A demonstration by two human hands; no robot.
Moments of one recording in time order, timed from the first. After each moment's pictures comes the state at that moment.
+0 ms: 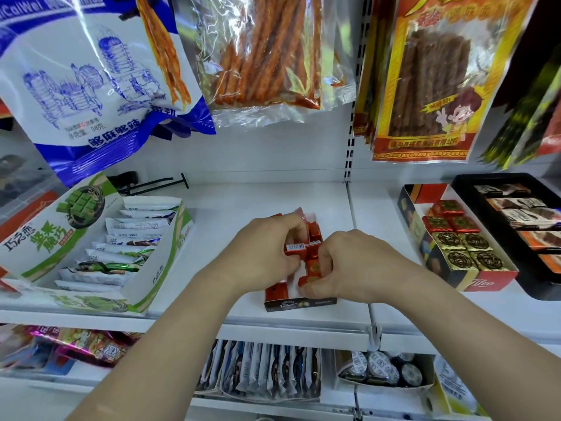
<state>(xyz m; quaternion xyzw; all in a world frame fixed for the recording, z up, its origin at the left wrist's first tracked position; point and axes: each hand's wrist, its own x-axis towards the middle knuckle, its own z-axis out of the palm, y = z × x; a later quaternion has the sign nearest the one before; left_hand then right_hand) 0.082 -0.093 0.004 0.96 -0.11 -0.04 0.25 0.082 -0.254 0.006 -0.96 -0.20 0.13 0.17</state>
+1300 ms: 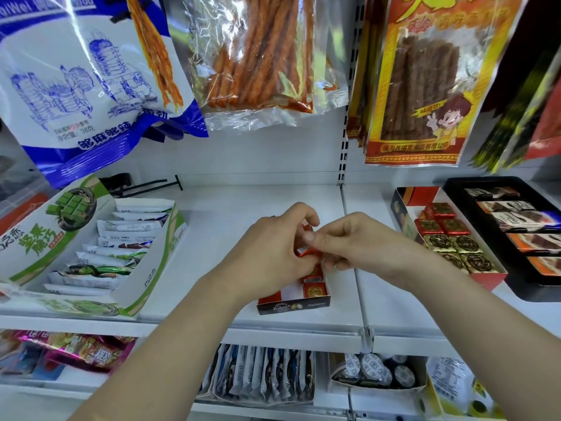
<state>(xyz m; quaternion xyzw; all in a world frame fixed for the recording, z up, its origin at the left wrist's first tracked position) 0.075 -0.110 0.008 0.94 -0.16 0.02 0.30 0.099 -0.277 0.009 -0.80 -0.13 0.24 0.53</state>
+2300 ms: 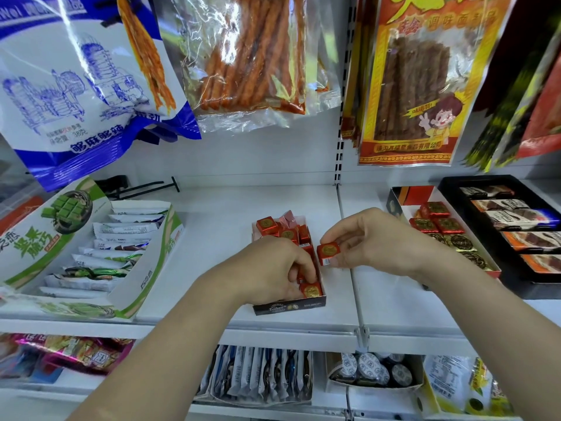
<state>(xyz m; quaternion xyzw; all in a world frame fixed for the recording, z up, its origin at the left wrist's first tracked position) 0.080 -0.106 0.001 0.95 -0.19 -0.17 0.19 0.103 -0.301 0.014 -0.85 -0.13 0.20 0.47</state>
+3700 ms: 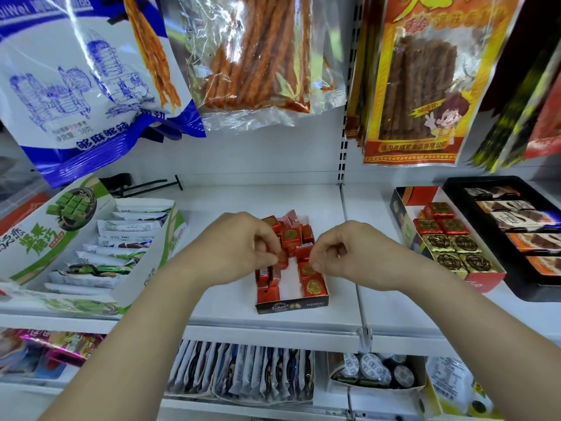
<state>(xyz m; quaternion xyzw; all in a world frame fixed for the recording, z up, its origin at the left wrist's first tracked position) 0.080 -0.072 0.025 0.97 -0.09 -0.07 0.21 0.100 -0.282 0.000 -0.90 -0.23 0.15 0.35</state>
